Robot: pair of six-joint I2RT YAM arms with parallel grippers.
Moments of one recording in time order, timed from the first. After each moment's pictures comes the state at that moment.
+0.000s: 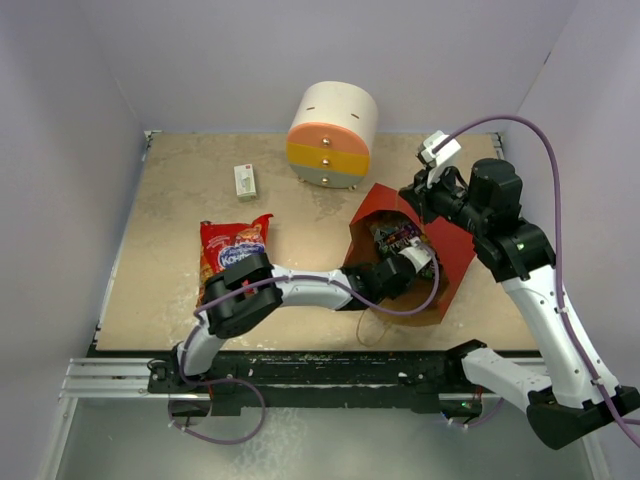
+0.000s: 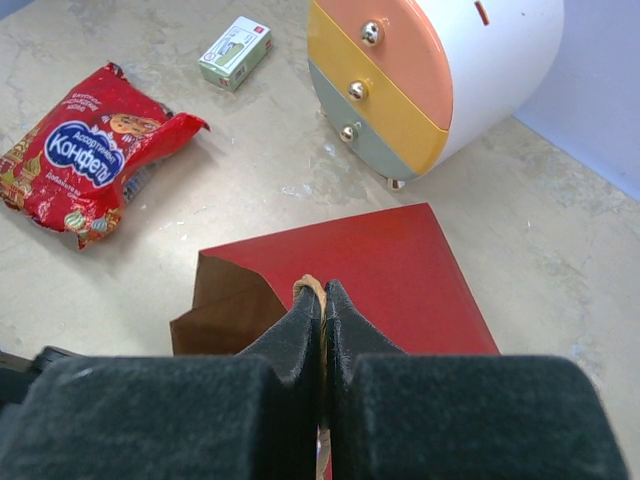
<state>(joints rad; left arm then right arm) -1.21 2.11 1.40 0.07 -0.41 -0.13 0.36 1.01 1.29 -0.59 -0.27 -0.17</state>
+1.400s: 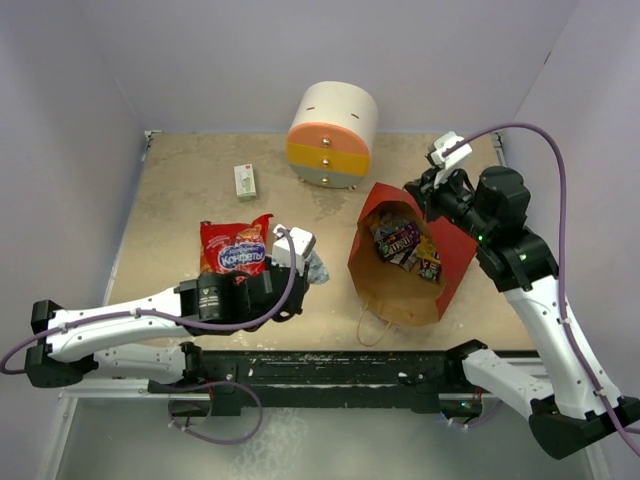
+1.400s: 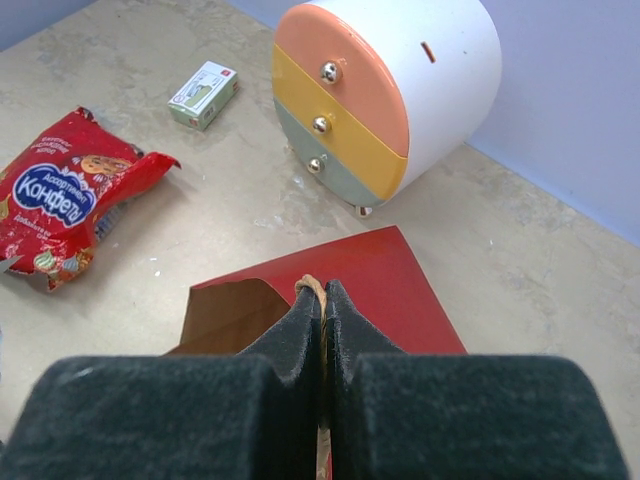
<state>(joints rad) -1.34 1.07 1.09 -0.72 -0.62 -0.63 0.36 0.95 1.23 -0.48 -0.20 -0.16</state>
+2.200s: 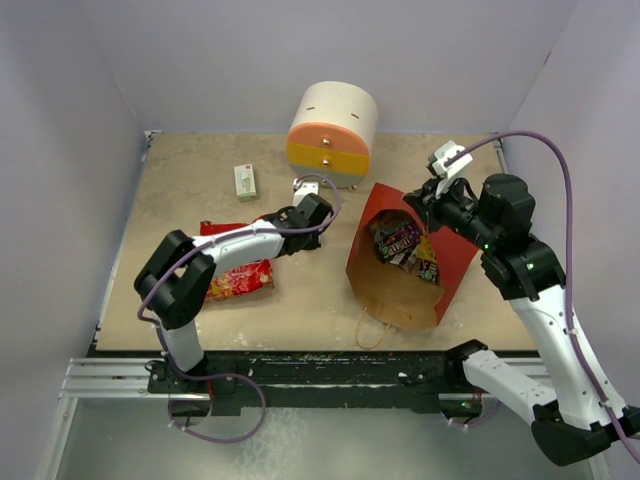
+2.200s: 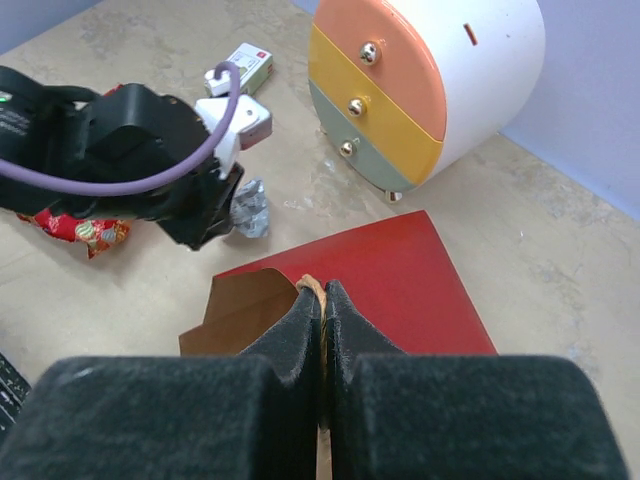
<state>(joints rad) -0.75 1.76 1.15 -0.31 -0.39 -0.61 0.38 0.92 1.23 -0.55 -0.26 -0.15</state>
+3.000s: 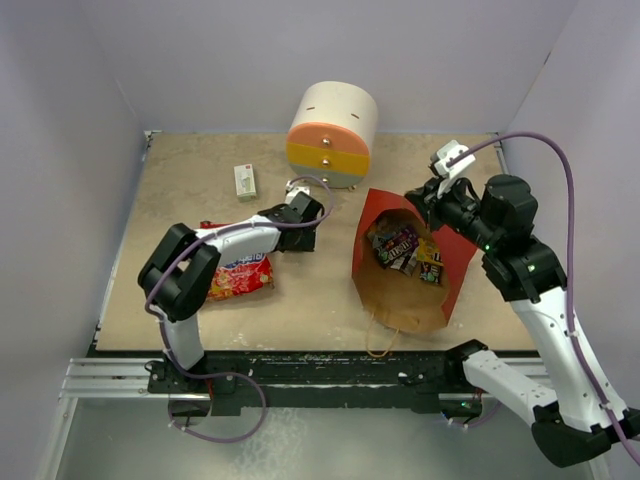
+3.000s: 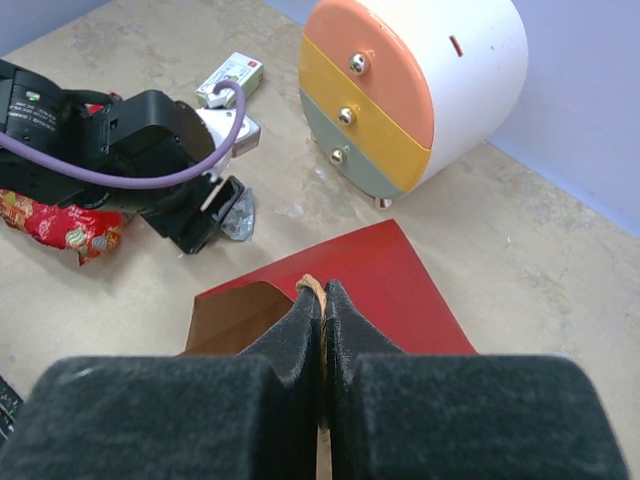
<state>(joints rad) -0.67 1.85 1.17 -0.36 -0.39 -0.52 0.38 0.89 1.23 -0.55 -0.24 -0.16</state>
